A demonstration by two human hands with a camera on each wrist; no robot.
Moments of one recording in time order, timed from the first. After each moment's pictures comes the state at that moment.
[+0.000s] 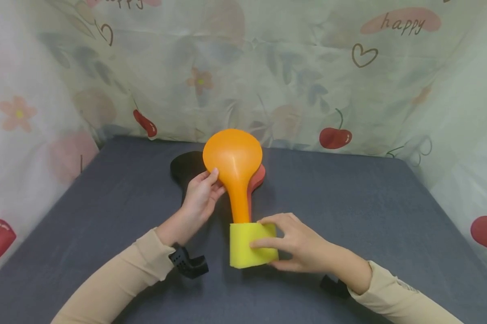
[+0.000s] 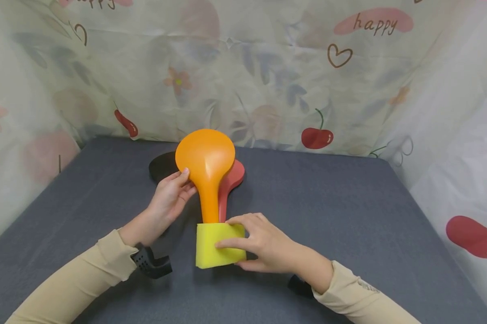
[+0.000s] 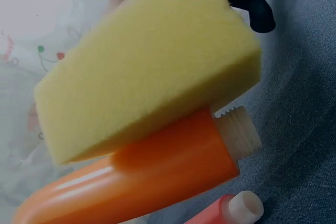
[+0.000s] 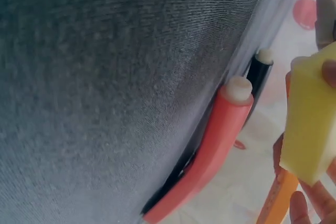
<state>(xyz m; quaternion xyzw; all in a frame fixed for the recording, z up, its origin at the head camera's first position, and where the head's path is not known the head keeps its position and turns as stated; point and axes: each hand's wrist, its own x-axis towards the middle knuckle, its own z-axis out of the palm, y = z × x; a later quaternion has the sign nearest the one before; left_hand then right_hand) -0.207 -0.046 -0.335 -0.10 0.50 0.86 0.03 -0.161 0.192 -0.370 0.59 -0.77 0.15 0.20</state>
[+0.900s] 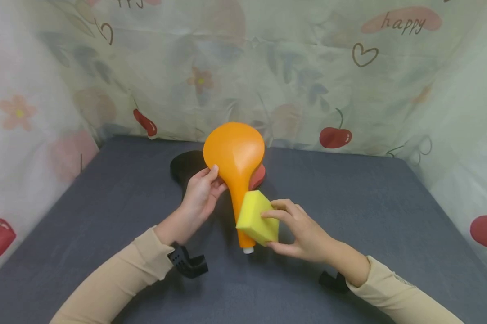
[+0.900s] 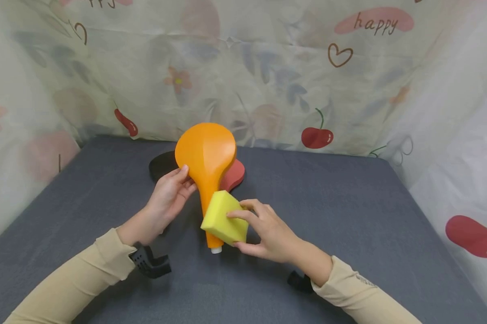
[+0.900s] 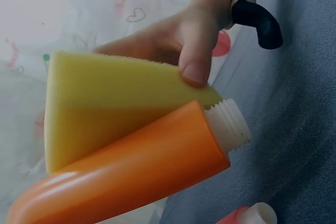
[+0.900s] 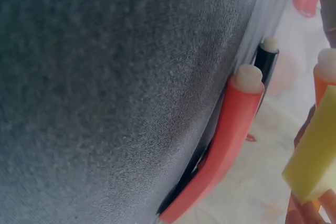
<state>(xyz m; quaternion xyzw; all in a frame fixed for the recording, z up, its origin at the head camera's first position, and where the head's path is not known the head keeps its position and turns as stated) -0.203 -0.046 -0.326 -0.07 0.48 0.88 0.03 -0.168 0.195 -0.371 0.47 -0.83 0.26 0.16</state>
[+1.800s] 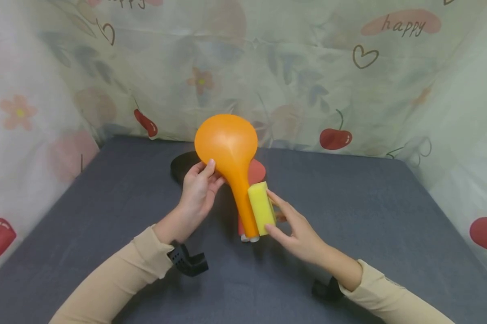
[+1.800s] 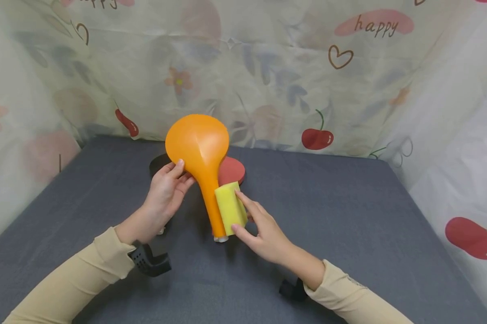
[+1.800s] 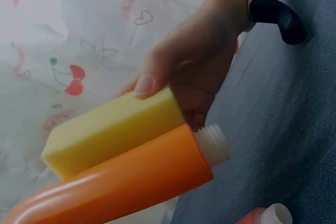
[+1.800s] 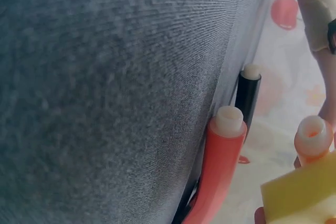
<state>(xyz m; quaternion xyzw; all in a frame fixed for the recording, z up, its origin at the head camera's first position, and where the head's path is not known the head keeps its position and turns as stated) -0.201 -0.047 -0.316 -0.06 0.44 0.90 -0.01 -0.159 0.177 -0.371 0.32 -0.85 0.43 0.04</state>
